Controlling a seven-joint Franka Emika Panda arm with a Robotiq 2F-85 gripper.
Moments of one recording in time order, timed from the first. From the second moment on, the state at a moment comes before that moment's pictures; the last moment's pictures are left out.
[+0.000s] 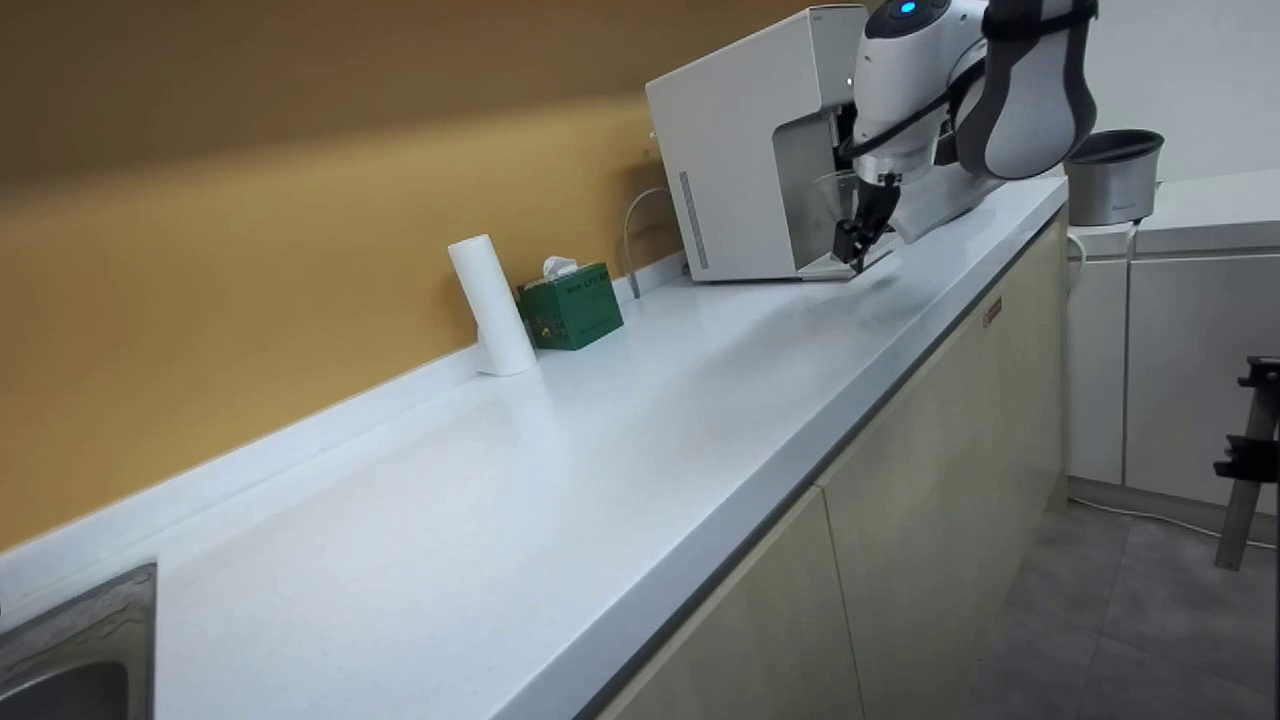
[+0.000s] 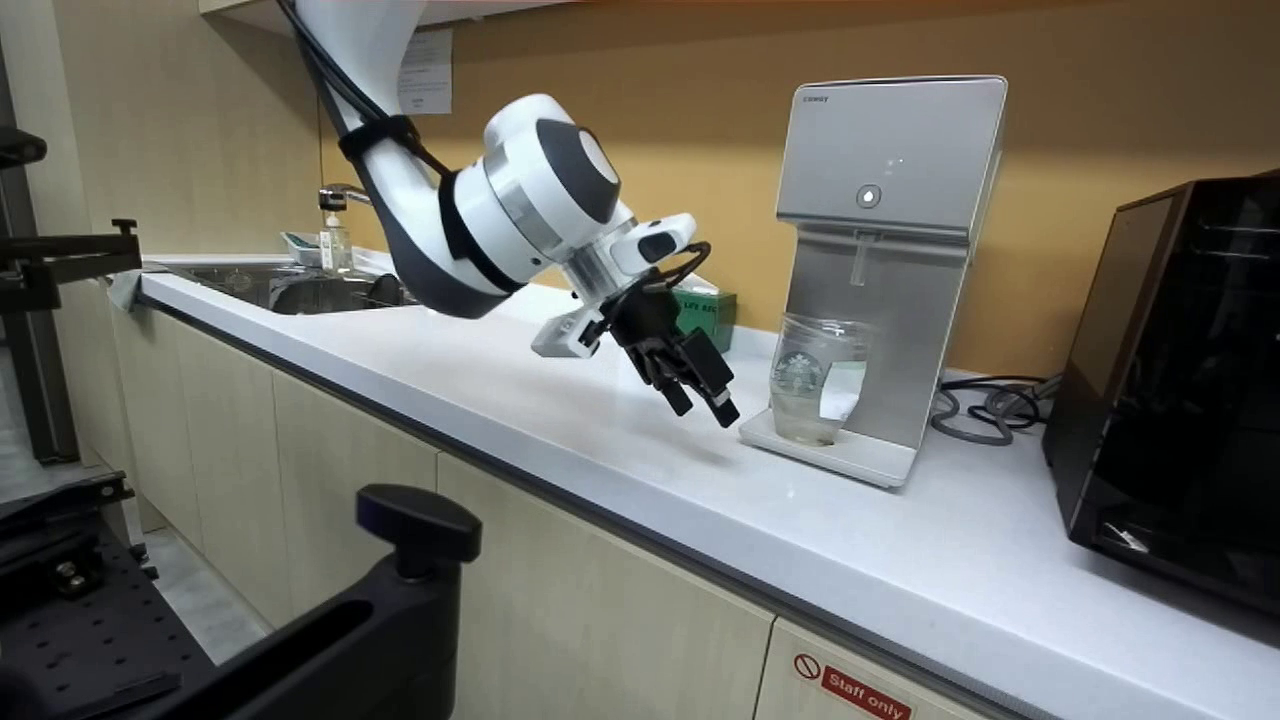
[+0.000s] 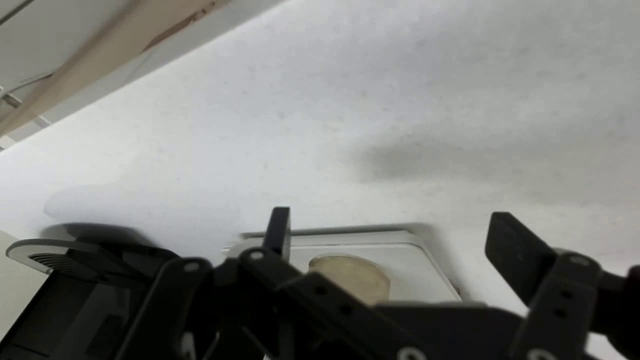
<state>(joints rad) -2.60 -0.46 2.05 -2.38 -0.85 3.27 0.96</state>
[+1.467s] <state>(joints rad) -2.48 0.58 2.10 -2.40 -0.78 2.24 0.36</state>
